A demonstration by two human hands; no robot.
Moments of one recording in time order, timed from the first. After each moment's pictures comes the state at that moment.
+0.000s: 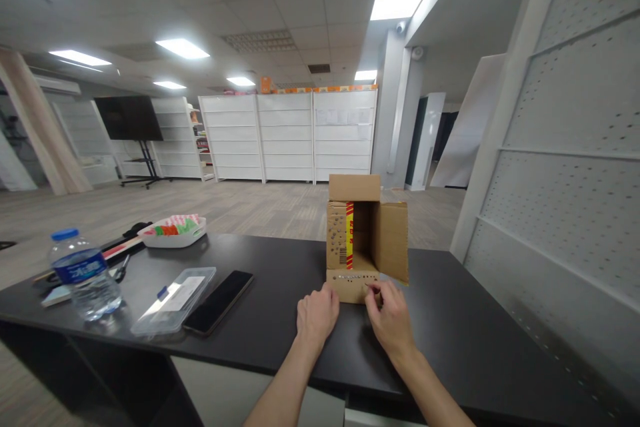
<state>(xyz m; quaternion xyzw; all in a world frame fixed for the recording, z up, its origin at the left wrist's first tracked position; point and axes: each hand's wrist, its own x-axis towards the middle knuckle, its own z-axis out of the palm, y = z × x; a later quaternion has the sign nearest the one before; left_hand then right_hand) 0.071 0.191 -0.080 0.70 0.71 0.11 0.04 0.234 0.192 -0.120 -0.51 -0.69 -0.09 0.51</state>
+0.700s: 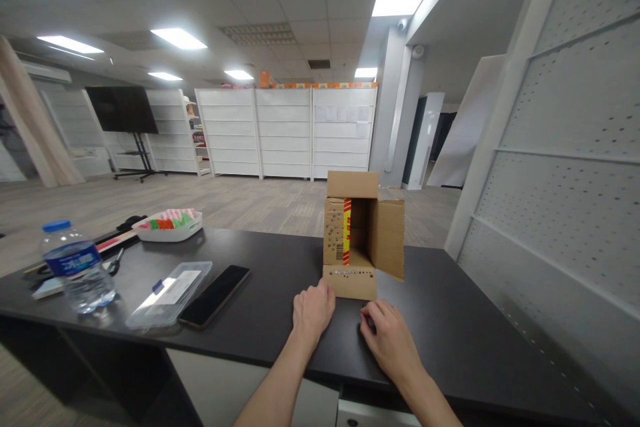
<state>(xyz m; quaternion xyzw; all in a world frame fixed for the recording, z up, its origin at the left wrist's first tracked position) 0.070 0.194 -0.088 0.70 0.70 0.11 0.03 0.241 0.154 -0.129 -0.52 -0.78 -0.09 0.33</state>
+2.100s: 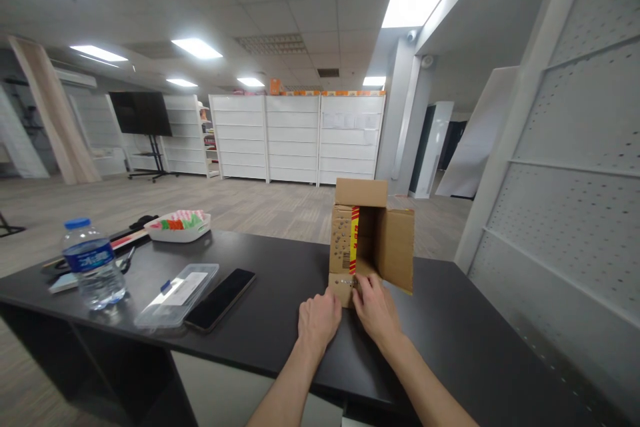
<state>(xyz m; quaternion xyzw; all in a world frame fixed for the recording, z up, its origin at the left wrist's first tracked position) 0.071 0.194 -0.087 0.70 0.70 0.12 0.02 0.212 0.214 -0.098 -0.61 -0.75 -0.07 0.26</state>
